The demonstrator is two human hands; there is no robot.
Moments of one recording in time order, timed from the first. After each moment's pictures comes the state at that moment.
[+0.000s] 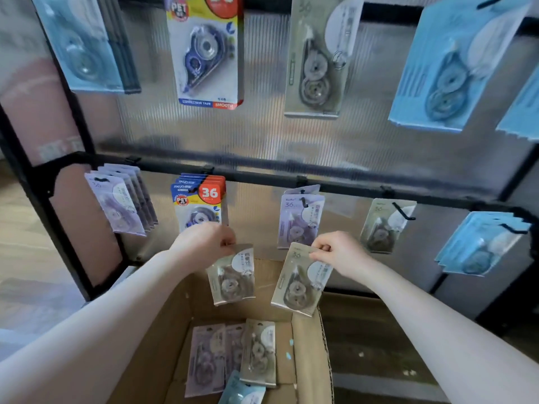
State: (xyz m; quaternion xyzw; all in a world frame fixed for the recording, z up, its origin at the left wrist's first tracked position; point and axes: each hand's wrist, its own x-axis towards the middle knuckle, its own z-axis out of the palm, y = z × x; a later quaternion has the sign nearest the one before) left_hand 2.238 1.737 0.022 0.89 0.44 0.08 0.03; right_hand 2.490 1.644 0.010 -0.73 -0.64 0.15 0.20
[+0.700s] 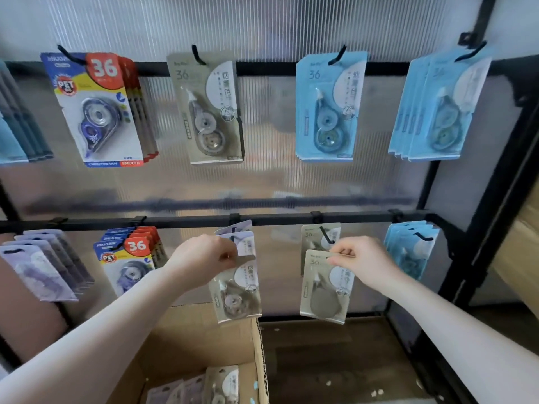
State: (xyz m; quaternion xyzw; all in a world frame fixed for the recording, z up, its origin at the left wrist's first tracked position) left_hand 2.355 1.712 0.081 0.93 0.37 0.08 -0.01; right_hand 2.612 1.567 0.060 -0.75 -0.57 0.09 0.33
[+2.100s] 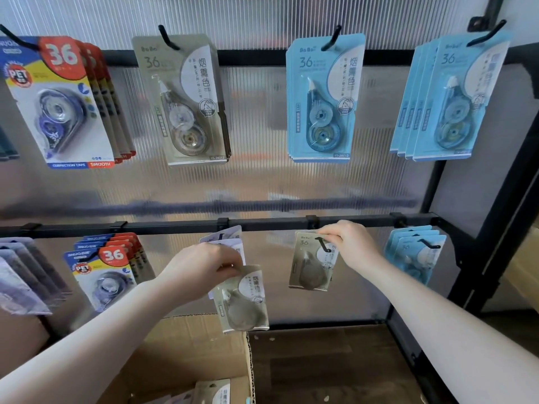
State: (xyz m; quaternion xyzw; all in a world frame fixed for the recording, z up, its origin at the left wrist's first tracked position) left_hand 2.378 1.717 0.071 0.95 0.30 0.09 -0.02; right_hand 2.652 1.629 0.046 -0.77 -0.56 0.00 0.31
